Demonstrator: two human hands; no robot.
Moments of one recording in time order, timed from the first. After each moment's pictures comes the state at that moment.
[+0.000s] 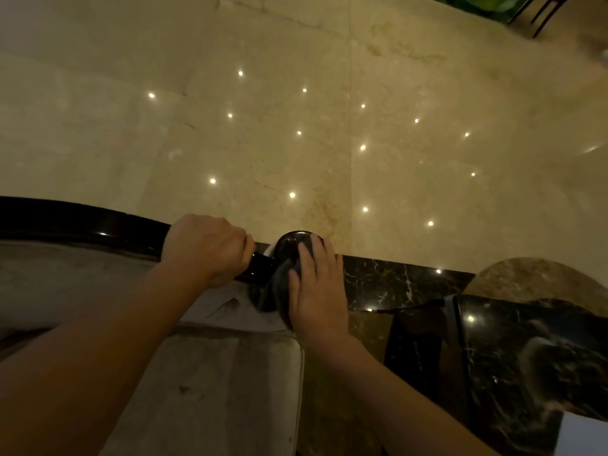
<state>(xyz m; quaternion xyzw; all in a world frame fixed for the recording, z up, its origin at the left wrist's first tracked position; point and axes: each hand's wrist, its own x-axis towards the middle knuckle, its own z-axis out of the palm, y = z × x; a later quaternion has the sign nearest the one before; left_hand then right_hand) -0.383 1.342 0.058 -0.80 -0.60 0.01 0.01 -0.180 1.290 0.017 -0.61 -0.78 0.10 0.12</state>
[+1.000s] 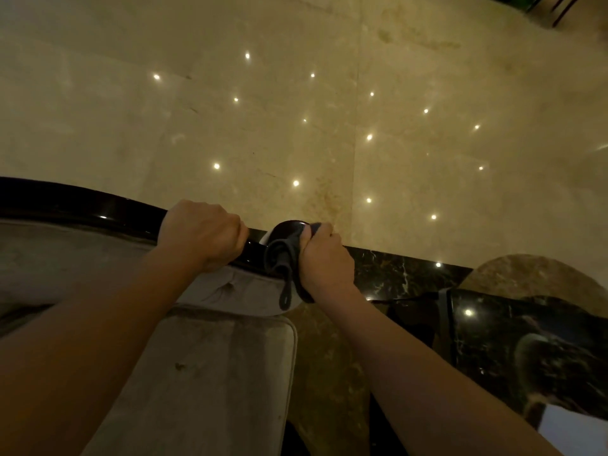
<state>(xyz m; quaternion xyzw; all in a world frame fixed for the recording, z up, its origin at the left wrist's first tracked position) -0.381 1.340 0.056 -0.80 -0.60 0.04 0.03 -0.171 1.338 0.041 -0.73 -0.67 0.16 0.04</state>
